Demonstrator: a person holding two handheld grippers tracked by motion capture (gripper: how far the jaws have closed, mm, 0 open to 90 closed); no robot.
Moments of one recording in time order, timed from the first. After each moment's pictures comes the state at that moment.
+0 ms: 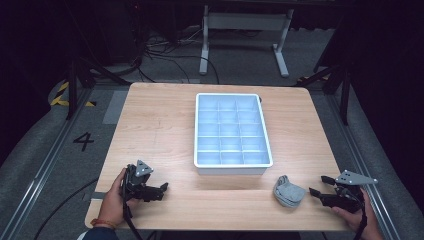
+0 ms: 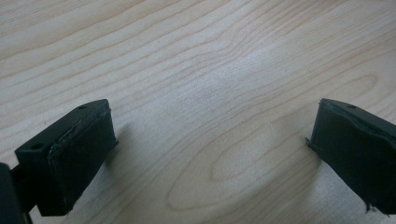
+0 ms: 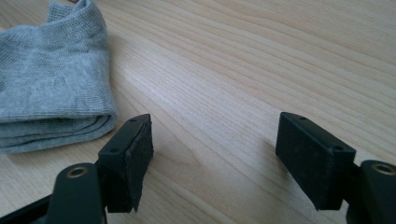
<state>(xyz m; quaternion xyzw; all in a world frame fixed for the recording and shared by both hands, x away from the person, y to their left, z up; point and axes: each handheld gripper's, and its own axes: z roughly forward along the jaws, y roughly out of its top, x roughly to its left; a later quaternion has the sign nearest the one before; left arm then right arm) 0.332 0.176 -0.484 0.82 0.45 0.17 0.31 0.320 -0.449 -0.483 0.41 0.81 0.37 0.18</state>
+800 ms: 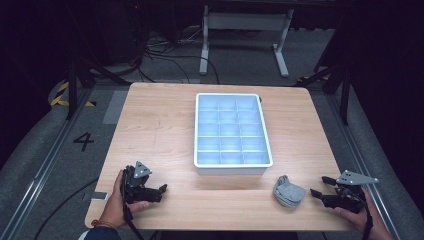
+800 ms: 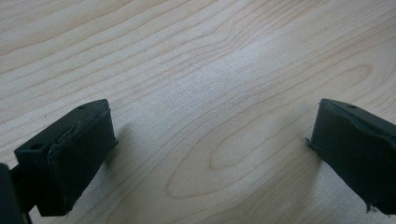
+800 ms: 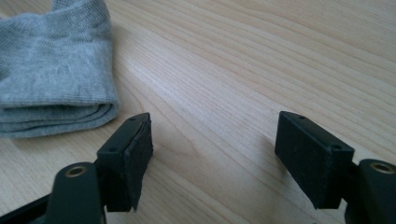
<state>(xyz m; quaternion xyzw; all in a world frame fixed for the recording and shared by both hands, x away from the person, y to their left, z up) 0.328 0.180 -0.485 0.82 0.45 0.17 0.31 0.320 -0.452 -0.481 0.40 0.83 0.36 0.17</state>
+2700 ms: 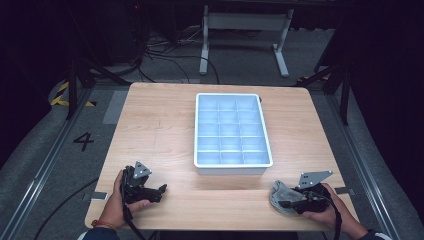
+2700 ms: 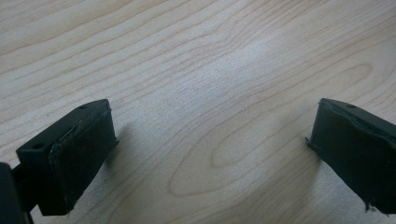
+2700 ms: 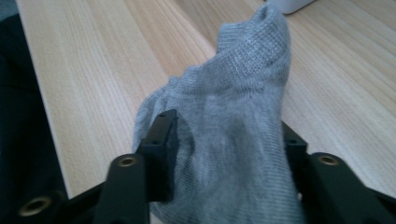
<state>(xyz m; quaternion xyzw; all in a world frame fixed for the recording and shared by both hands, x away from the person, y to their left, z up) 0.326 0.180 -0.485 0.82 0.45 0.16 0.31 0.322 -0.352 -0.465 0.25 0.91 0.34 0.02</state>
